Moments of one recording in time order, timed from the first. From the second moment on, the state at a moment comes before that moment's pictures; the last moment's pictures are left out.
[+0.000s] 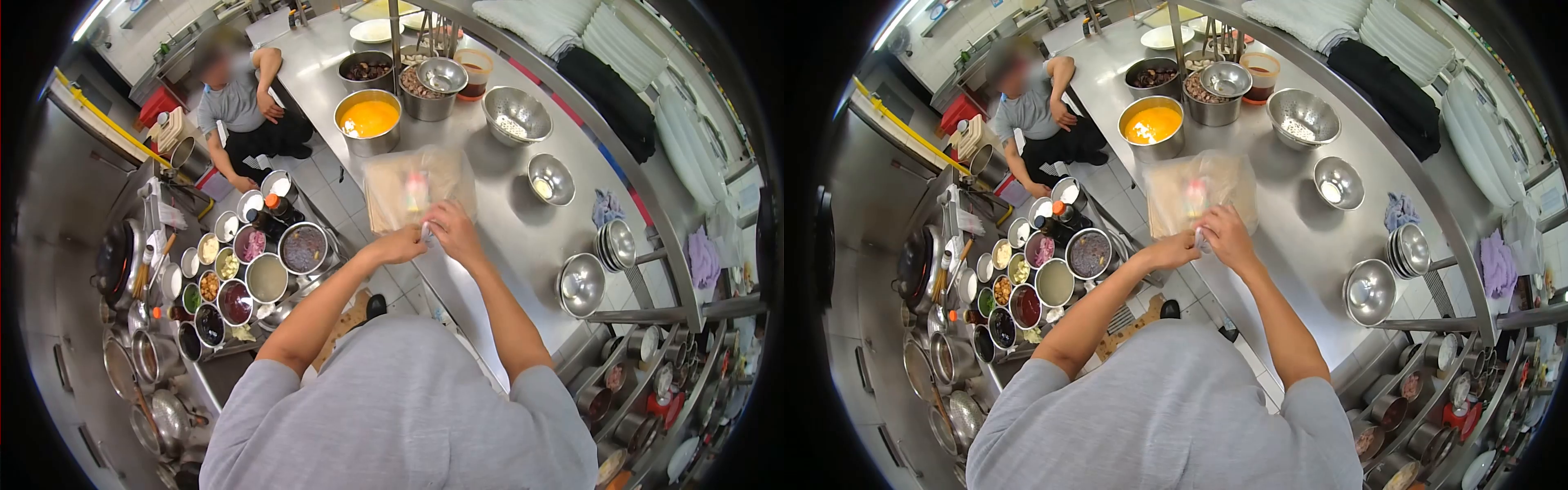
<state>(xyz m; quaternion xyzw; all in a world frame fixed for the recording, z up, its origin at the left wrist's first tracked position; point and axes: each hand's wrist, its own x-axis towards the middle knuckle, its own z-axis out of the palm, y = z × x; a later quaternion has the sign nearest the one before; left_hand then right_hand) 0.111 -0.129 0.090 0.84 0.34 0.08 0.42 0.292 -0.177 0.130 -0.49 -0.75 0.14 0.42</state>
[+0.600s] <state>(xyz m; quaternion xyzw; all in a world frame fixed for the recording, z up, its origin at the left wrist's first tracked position) 0.108 -0.101 0.093 0.90 0.29 0.16 0.29 0.292 -0.164 0.045 -0.53 -0.75 0.20 0.34</state>
